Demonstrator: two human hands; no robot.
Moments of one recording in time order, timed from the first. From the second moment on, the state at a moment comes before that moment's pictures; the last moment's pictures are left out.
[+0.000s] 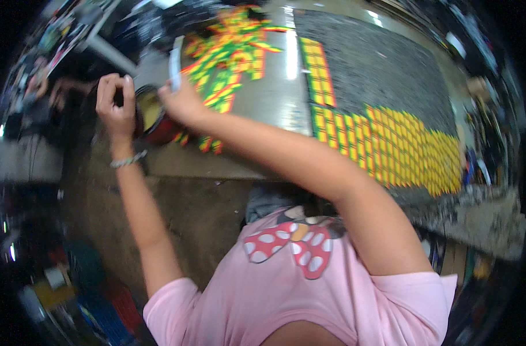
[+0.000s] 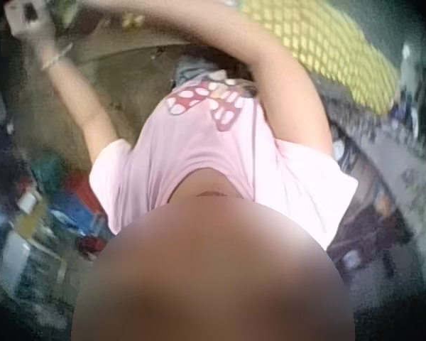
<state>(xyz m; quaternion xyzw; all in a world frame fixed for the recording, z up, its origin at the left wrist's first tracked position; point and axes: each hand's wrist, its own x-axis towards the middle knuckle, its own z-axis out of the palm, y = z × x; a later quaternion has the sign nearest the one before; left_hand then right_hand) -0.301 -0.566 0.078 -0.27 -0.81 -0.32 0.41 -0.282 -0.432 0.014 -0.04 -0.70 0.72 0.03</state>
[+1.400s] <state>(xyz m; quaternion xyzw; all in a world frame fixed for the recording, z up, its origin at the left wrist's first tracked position) -0.202 -0.310 0.020 -0.61 -0.75 -0.25 0.01 -0.158 -0.057 0.087 0.08 -0.92 0.37 0.09</state>
